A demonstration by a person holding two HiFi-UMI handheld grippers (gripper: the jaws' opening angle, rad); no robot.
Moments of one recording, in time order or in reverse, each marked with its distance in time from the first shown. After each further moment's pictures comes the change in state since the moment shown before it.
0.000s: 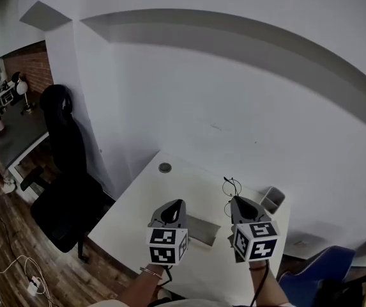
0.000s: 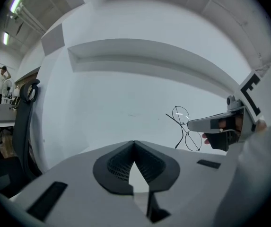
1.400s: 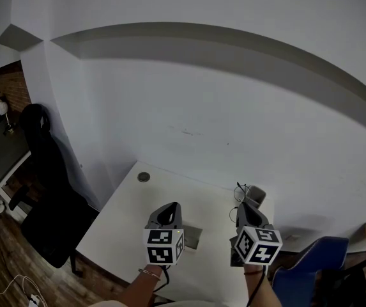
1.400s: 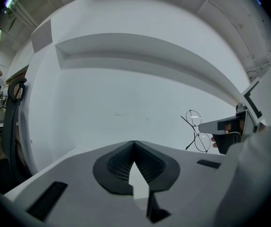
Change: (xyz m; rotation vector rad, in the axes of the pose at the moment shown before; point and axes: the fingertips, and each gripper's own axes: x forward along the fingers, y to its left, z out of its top) left arm 0.033 -0.054 0.004 0.025 0.015 -0.082; right arm -0.053 -0.093 -0.022 0.242 -0.080 -0.256
